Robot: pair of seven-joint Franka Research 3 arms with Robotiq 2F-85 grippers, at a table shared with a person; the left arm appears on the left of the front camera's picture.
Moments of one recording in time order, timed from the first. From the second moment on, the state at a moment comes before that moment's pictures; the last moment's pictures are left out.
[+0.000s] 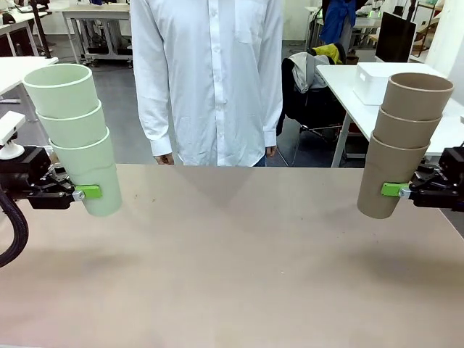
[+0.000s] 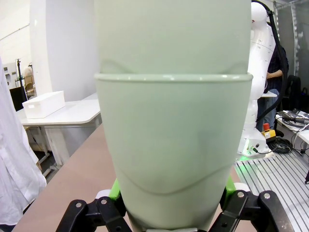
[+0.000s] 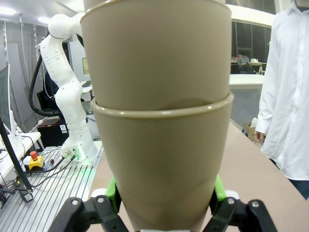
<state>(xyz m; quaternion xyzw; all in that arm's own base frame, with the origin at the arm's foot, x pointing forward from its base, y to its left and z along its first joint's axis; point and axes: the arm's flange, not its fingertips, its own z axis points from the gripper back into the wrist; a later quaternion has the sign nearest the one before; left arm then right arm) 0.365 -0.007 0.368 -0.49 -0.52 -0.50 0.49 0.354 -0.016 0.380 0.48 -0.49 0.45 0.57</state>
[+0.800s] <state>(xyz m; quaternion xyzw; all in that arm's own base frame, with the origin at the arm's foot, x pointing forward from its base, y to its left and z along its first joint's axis) 0.365 -0.007 0.368 -0.49 -0.52 -0.50 0.49 0.354 -0.016 0.380 0.48 -0.49 0.45 0.57</state>
